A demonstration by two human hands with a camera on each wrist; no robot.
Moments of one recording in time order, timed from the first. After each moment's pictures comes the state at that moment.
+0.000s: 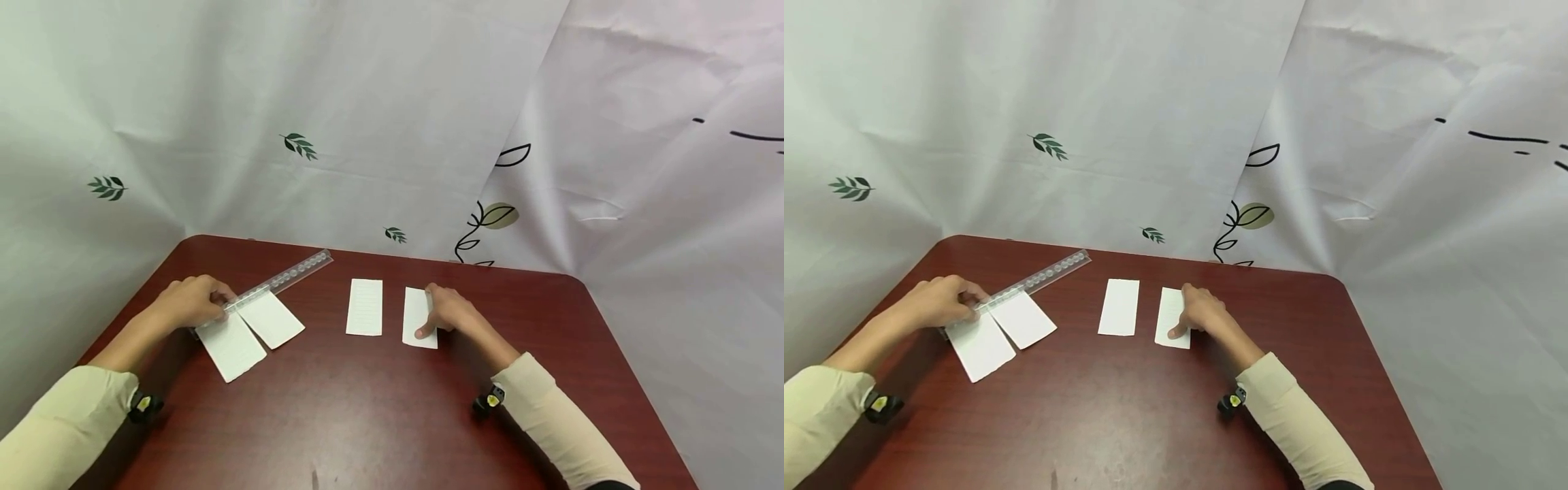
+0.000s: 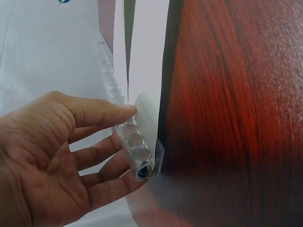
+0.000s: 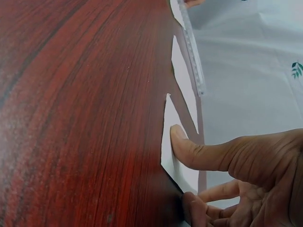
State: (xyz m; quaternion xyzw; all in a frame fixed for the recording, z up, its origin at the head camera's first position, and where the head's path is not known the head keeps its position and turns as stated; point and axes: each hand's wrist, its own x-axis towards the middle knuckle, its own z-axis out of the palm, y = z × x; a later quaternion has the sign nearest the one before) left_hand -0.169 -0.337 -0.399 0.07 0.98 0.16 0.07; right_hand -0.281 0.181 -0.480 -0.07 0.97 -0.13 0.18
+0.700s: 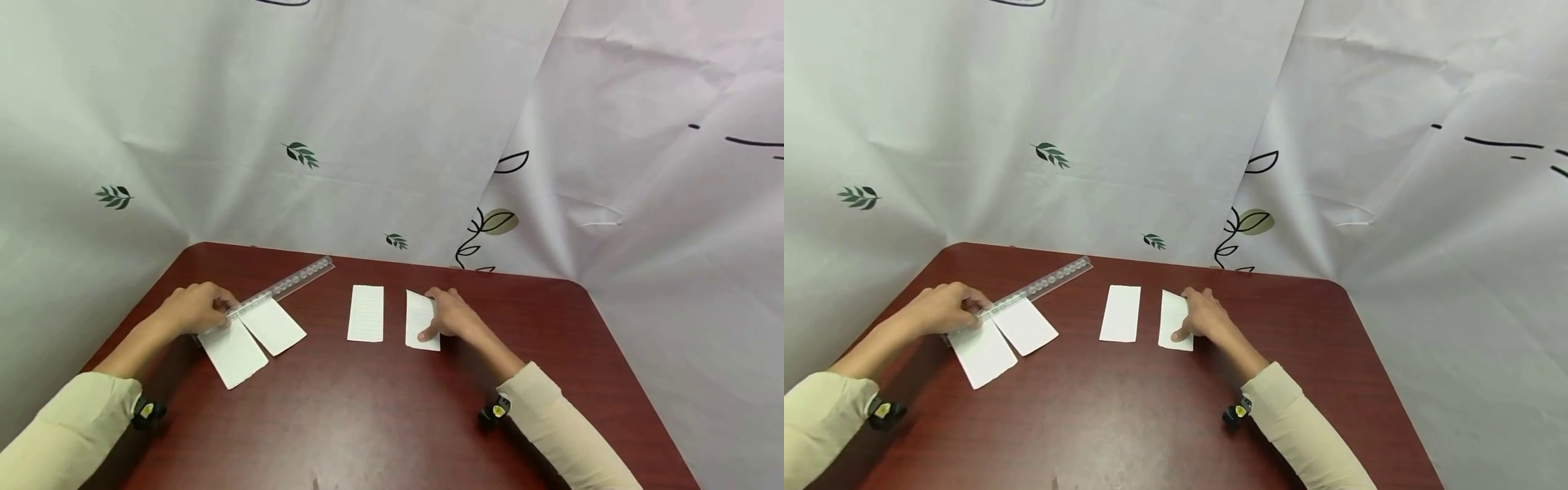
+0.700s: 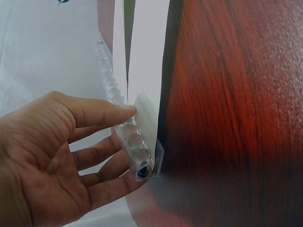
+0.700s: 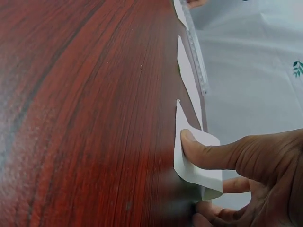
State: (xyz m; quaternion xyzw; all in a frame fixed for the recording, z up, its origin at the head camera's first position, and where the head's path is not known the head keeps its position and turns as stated) left_hand -0.166 -0.334 -0.399 0.07 0.98 0.17 0.07; right_hand -0.255 0.179 -0.457 -0.07 0.97 -0.19 0.14
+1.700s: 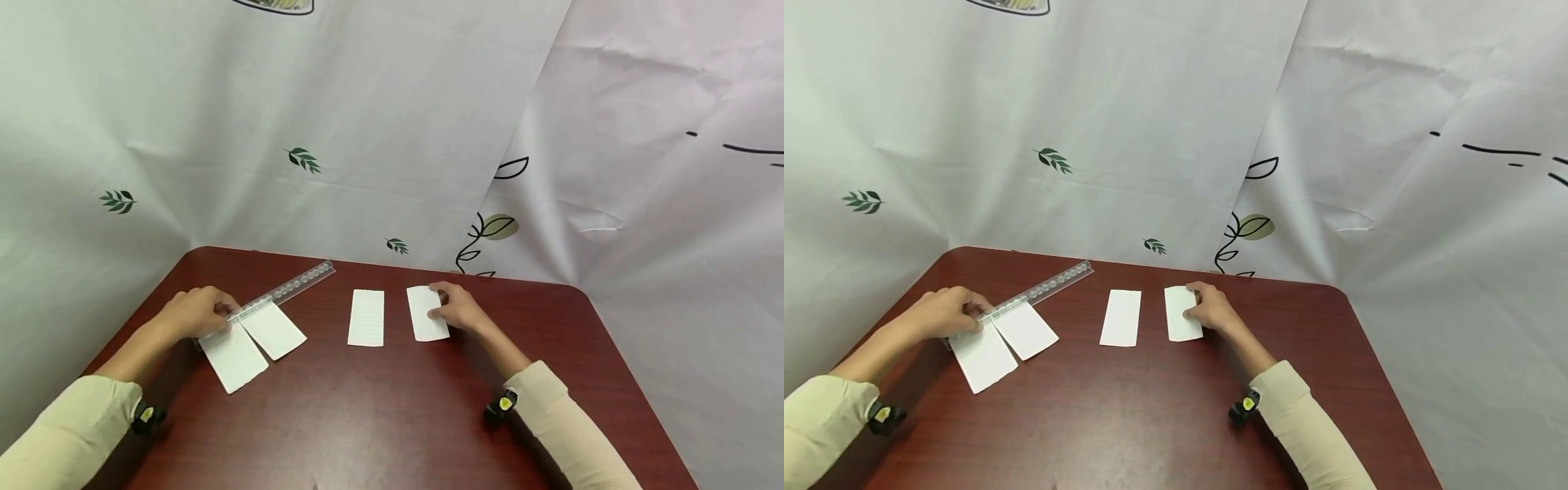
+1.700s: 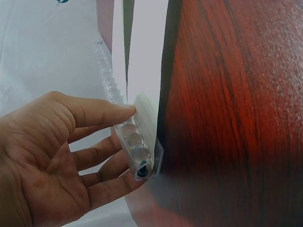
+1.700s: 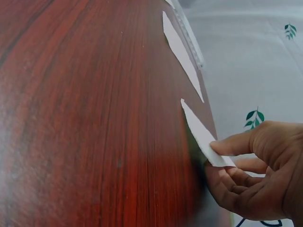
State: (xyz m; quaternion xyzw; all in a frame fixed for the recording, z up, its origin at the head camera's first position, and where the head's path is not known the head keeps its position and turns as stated) left_hand -0.166 -0.333 -0.398 0.07 0.98 0.16 0.07; right_hand -0.246 0.189 -0.423 -0.09 0.91 -0.39 0.11
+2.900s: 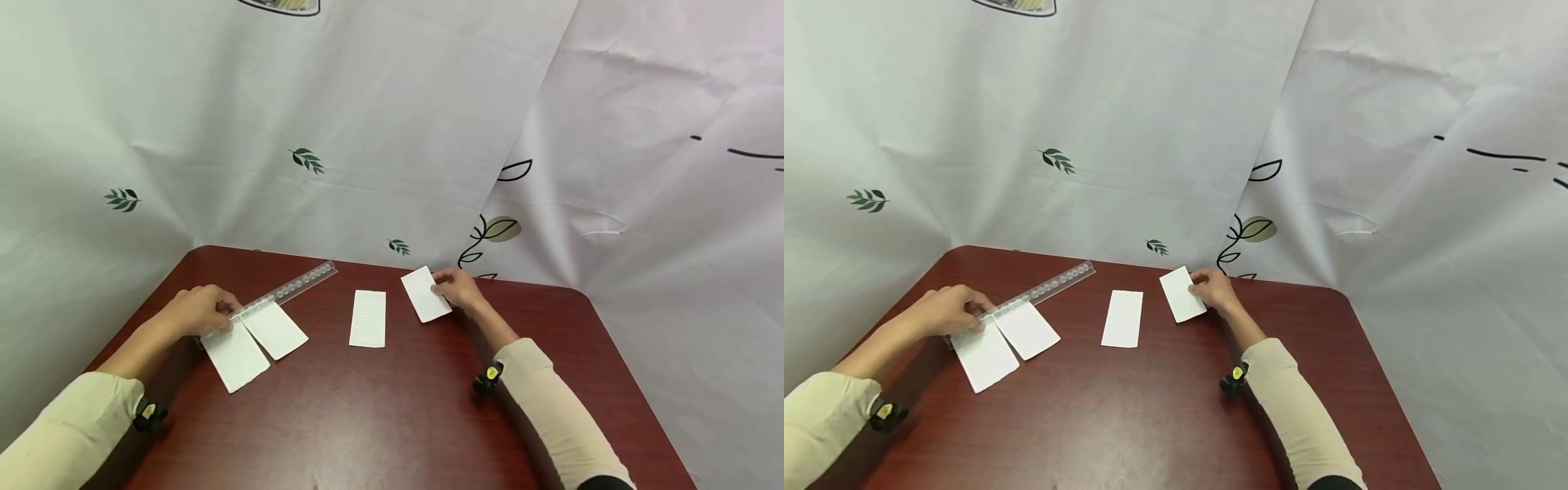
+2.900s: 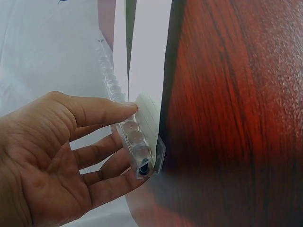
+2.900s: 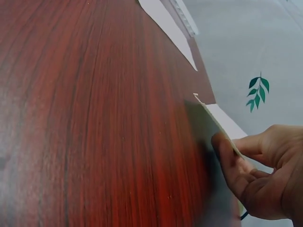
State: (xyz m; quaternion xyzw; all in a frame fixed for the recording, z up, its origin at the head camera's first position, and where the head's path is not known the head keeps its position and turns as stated) left_hand -0.166 -0.336 -0.397 0.08 0.98 0.16 0.07; right_hand -0.290 0.188 -0.431 -0.04 0.89 -0.45 0.06
